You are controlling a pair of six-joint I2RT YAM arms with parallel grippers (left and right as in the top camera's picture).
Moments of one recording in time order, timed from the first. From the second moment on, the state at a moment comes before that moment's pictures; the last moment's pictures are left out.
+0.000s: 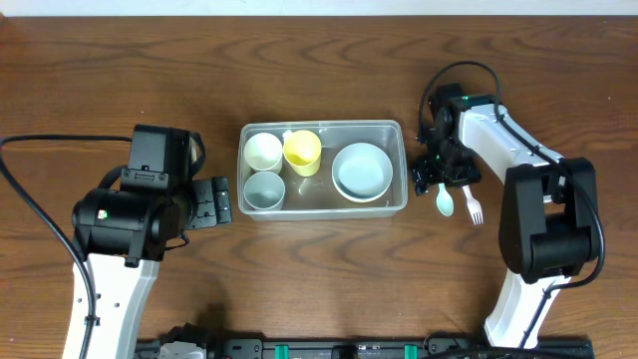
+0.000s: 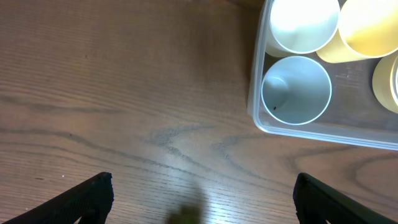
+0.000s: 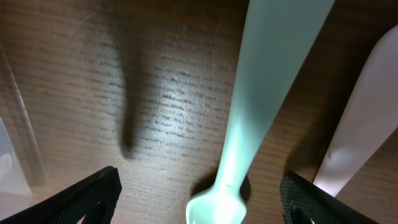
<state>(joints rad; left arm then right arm) -0.14 1.13 1.25 -1.31 -0.11 -0.25 0.17 2.04 1.37 -1.04 -0.03 -0.04</state>
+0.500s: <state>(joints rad) -0.14 1.13 1.25 -1.31 -0.11 -0.25 0.17 2.04 1.35 -1.02 -0.02 -0.04</state>
